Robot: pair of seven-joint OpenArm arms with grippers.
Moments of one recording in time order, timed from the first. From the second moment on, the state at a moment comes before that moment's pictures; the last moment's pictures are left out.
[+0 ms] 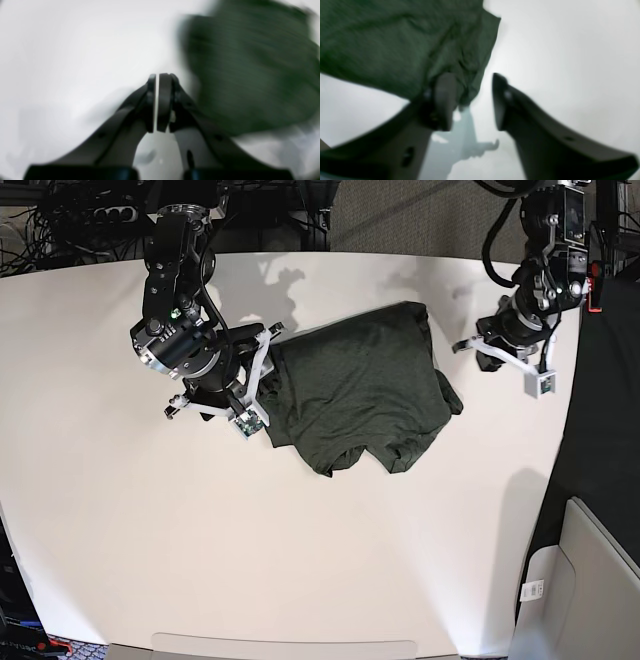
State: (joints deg) left arm 17.2 -21.3 -6.1 113.6 -38.6 14.2 53.8; right arm -1.1 -4.9 -0.3 113.2 1.8 39.2 -72.3
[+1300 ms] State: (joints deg) left arm 17.0 -11.5 -2.9 104.1 -38.3 -0.2 57.1; right arm 1.6 -8.0 5.3 98.8 9.0 38.9 -72.3
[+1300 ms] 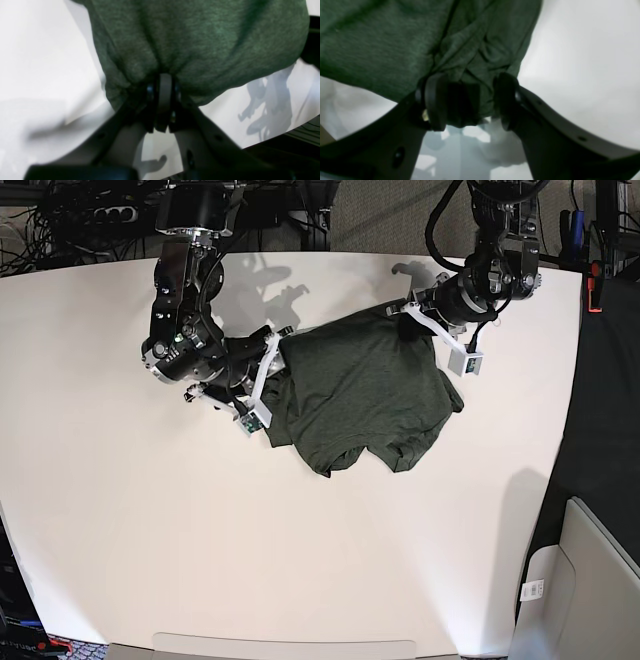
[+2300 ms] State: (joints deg) left arm 16.9 -11.5 -3.3 102.7 -39.1 -0.6 56.7; right arm 3.3 0.0 17.6 90.1 30.9 38.9 -72.5
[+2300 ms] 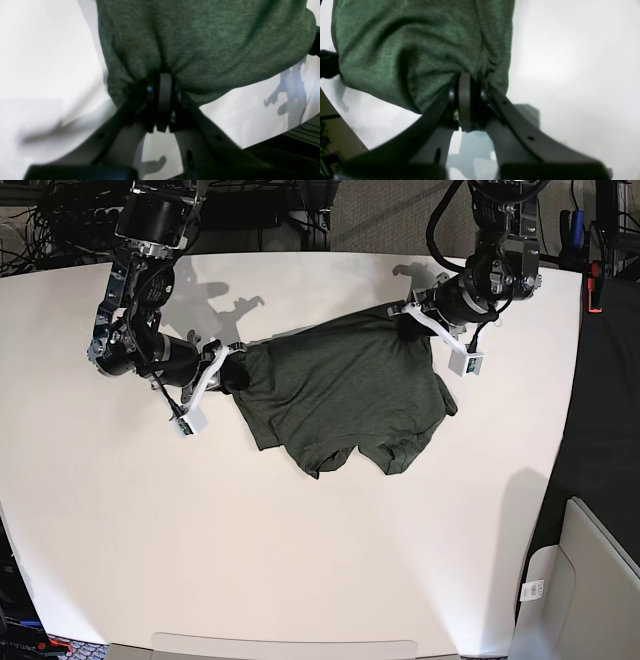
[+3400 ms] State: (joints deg) left arm 18.6 -11.8 -3.3 106.8 -37.3 0.0 56.5; right arm 0.8 6.9 23.6 102.5 34.1 38.9 -74.7
